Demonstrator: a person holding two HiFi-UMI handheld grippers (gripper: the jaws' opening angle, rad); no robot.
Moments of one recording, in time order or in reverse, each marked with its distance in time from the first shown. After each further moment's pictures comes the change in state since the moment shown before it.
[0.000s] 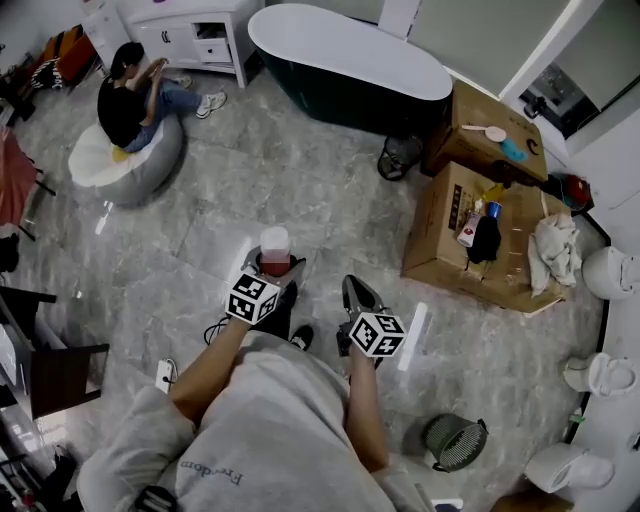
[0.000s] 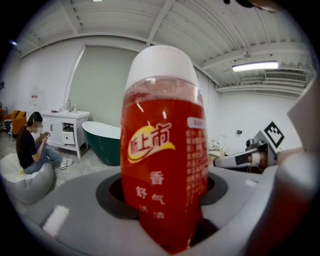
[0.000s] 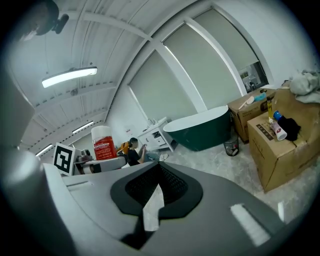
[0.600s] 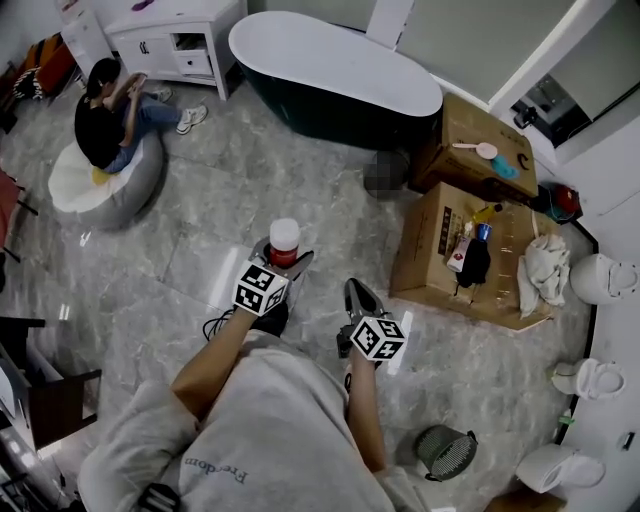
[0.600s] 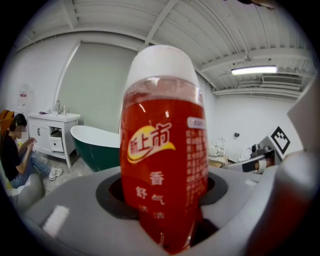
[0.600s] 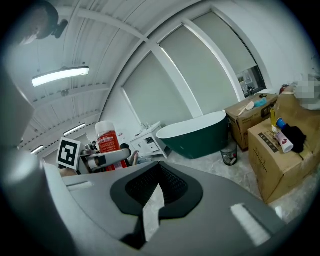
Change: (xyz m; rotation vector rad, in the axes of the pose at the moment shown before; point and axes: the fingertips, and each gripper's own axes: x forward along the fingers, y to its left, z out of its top) left arm 0.117 0.070 0.077 0.025 -0.029 -0.071; right arm 0.090 -0.046 0.074 0.001 -0.042 -0.065
